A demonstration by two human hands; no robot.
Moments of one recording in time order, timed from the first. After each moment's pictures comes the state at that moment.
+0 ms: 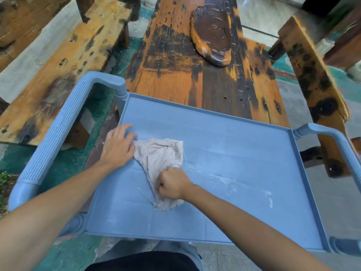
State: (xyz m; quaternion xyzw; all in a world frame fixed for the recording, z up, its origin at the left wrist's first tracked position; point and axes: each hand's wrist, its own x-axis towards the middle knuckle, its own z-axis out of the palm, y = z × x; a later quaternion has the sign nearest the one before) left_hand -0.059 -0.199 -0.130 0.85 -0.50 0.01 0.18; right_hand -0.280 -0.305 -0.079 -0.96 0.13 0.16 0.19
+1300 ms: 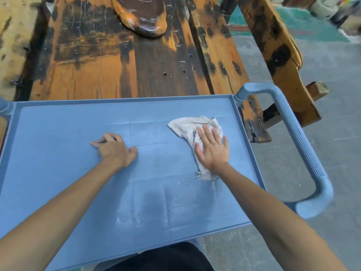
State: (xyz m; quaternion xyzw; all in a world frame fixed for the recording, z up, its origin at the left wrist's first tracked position) left_hand -0.260 -0.430 -0.100 0.89 -0.36 -0.18 -0.21; right_hand -0.538 -0.590 -0.132 -0.88 0.47 0.07 0.03
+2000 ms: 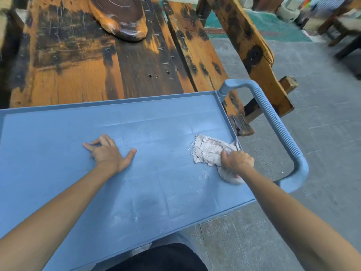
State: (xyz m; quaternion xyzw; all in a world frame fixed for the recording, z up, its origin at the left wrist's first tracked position) left_hand -0.261 -0.411 -0.111 0.87 -0.41 -0.13 -0.23; right_hand -0.630 -0.576 -0.088 -0.69 0.66 0.29 0.03
